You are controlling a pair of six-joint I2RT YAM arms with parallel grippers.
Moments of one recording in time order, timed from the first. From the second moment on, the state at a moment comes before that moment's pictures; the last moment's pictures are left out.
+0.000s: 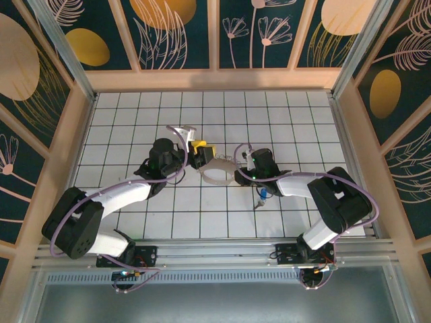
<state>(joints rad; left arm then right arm) -0.59 1.41 0.66 0.55 0.34 -0.46 0.56 1.57 0.58 0.20 -0.24 0.39</state>
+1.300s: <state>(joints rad) -0.59 1.42 0.66 0.56 0.36 -0.46 0.56 1.61 0.59 0.22 -0.26 0.39</state>
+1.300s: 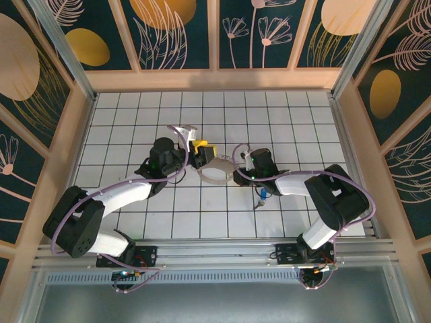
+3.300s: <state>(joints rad) -0.59 1.42 0.66 0.57 0.37 -0.46 0.66 1.59 0.67 0.09 -0.10 0.28</state>
